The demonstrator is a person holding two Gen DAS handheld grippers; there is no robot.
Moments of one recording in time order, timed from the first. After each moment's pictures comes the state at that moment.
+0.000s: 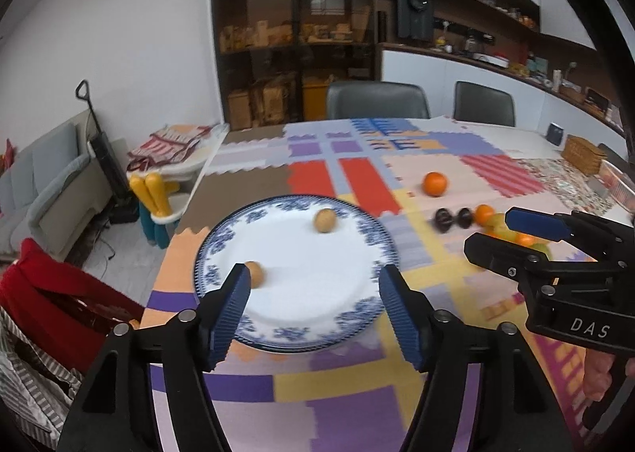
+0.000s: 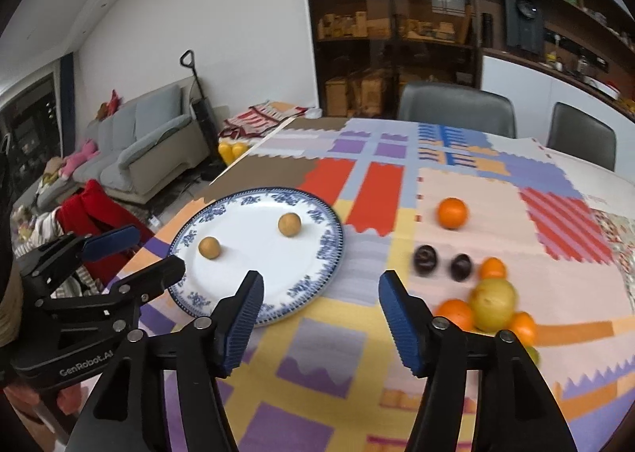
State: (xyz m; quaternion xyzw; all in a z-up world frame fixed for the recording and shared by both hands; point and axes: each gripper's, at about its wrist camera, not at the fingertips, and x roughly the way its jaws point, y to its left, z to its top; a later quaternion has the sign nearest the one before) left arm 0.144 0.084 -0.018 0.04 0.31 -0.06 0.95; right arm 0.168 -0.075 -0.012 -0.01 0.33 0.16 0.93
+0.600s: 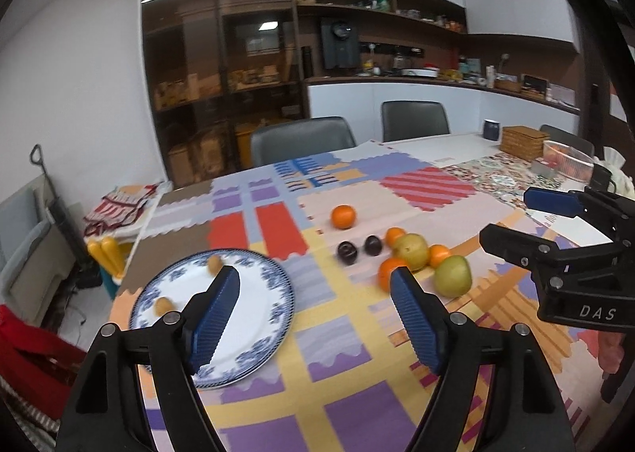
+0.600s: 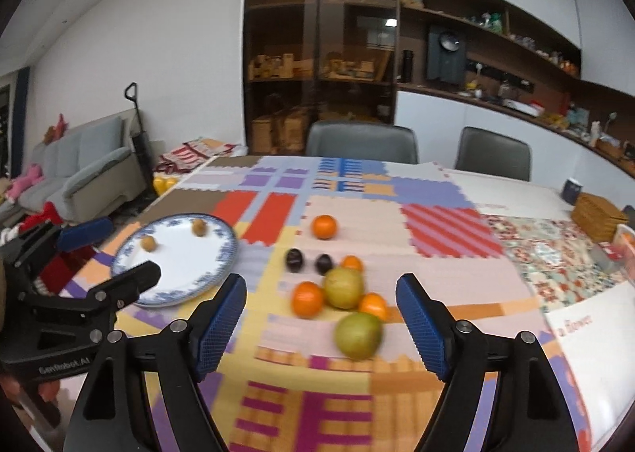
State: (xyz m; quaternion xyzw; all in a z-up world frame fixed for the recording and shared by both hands) left arm 0.121 0.004 0.000 0.09 0.24 -0.17 0.95; right arm 0.100 -0.159 0.018 -0.04 0.26 0.03 0.96
